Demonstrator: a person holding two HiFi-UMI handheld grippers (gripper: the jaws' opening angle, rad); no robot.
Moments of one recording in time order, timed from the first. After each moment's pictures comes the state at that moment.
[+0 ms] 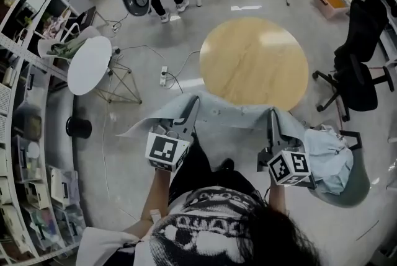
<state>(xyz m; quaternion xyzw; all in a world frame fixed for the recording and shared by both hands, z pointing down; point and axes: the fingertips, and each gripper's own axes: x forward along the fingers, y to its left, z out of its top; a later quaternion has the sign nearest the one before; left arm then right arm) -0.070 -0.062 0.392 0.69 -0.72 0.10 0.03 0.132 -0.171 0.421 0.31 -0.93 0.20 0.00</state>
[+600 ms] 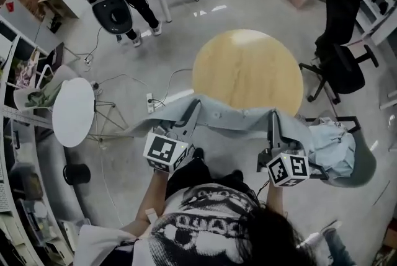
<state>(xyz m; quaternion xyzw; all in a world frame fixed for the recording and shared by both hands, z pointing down) -0.160 -0.159 0.398 0.79 -0.61 0.06 0.04 0.064 -0.215 0.409 0.45 -0.88 0.16 -0.02</state>
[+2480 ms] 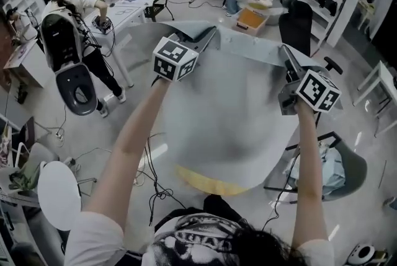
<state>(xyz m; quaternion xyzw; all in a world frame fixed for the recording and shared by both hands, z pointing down) -0.128 -0.566 0.188 0.90 -0.40 0.01 -0.18 0.084 -0.531 0.193 0.48 -0.86 0.10 -0.10</state>
